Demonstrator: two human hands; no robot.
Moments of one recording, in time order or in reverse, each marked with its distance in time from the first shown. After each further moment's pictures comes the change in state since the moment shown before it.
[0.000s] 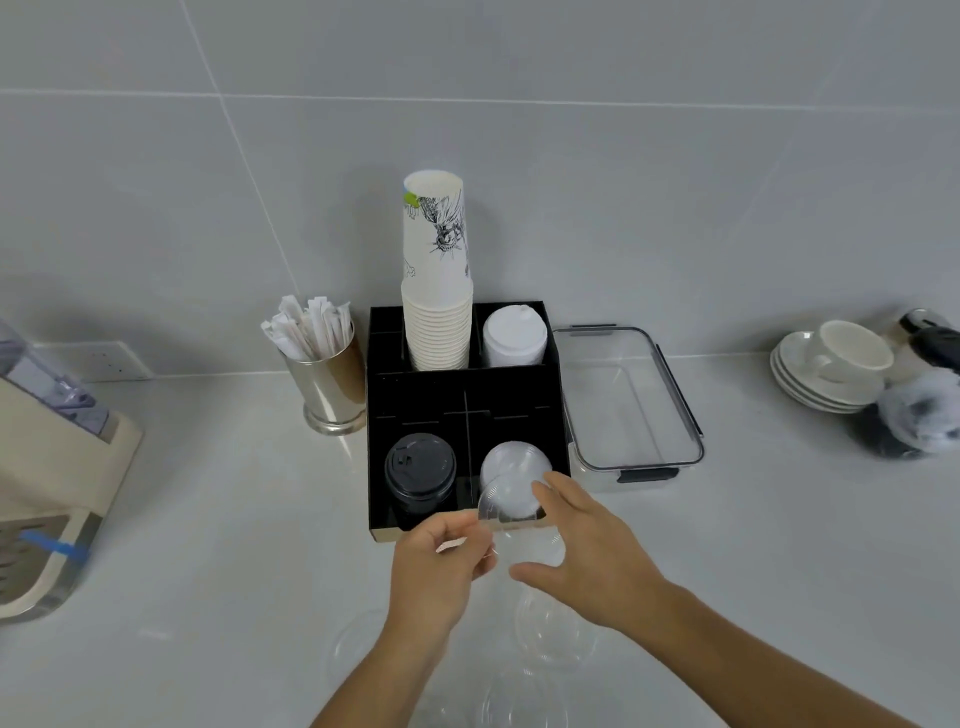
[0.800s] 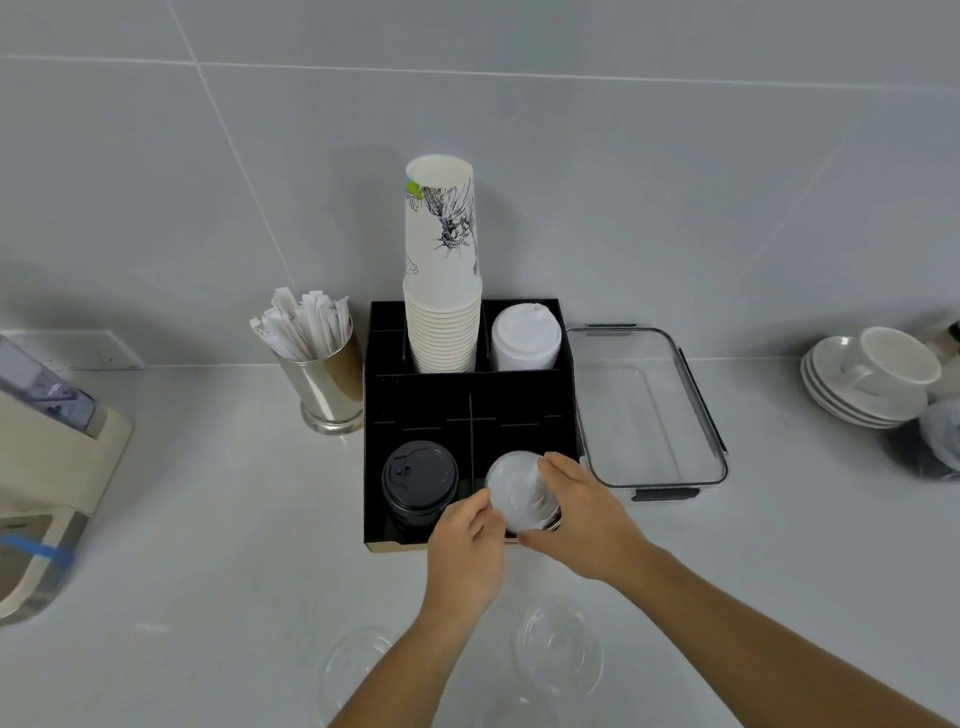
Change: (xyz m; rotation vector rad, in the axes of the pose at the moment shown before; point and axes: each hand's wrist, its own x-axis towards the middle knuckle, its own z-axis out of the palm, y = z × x) left_hand 0.046 -0.005 0.035 0.283 -0.098 0.162; right_hand 0.079 0.037 0.014 0.069 0.027 -0.043
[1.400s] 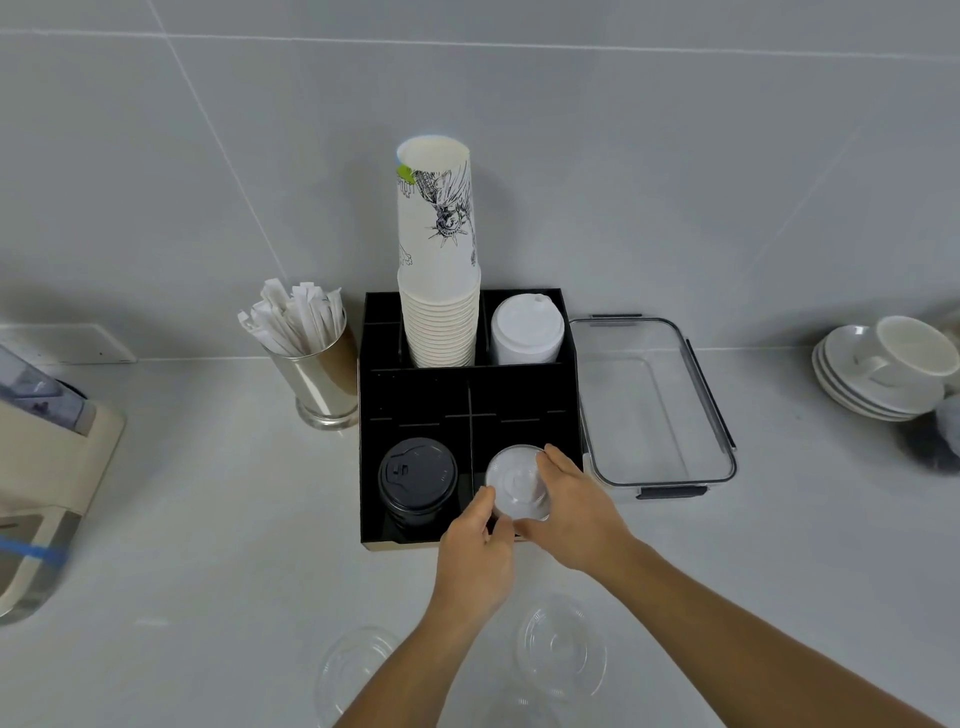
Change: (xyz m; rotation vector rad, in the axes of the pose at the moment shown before) left_hand 0.014 -0.022 0.010 0.074 -0.099 -0.025; right_hand 0.020 0.003 0.019 0.012 -0.017 0.127
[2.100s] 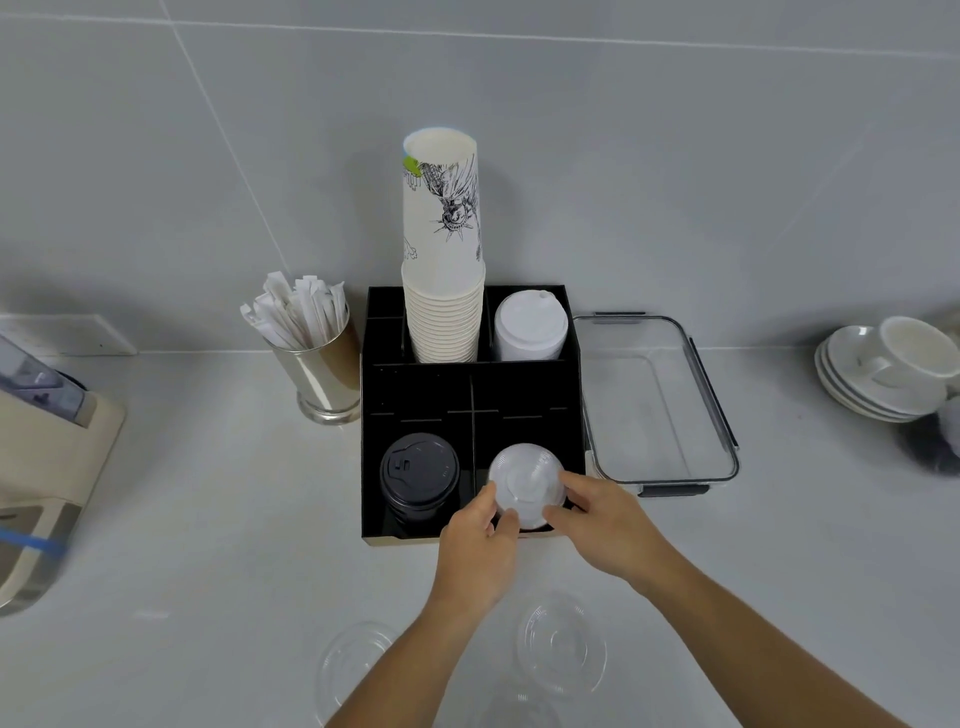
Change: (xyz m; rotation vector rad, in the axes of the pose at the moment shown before) left_hand 0.008 -0.009 0.002 -0.084 -0.023 -0.018; right_hand -0.028 0.003 -0.024 0.441 -0.071 0.211
